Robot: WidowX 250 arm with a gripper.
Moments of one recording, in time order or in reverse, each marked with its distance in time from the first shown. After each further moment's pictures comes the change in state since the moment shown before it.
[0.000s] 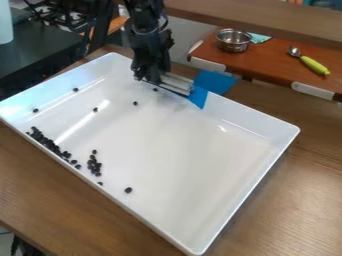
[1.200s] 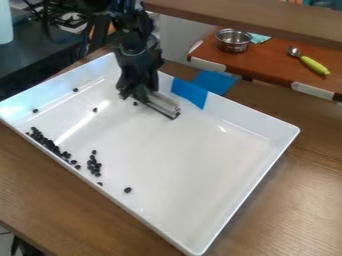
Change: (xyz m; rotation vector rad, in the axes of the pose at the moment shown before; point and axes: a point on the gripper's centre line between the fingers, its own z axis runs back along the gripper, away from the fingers) arm -0.002 0.051 -0.003 0.078 -0.034 -0.072
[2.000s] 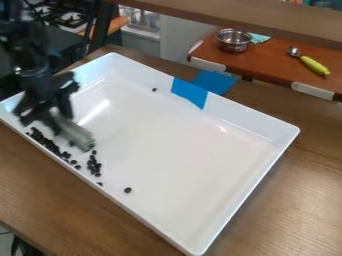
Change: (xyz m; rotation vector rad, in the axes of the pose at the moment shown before) arm 0.058 0.138 0.038 0.097 -0.010 0.012
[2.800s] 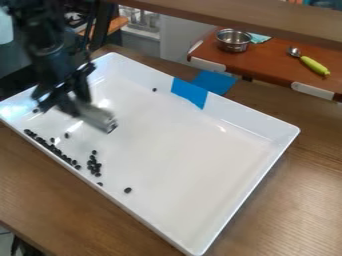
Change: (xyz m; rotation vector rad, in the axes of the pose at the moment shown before) arm -0.035 -0.041 0.029 -0.064 0.089 0.087
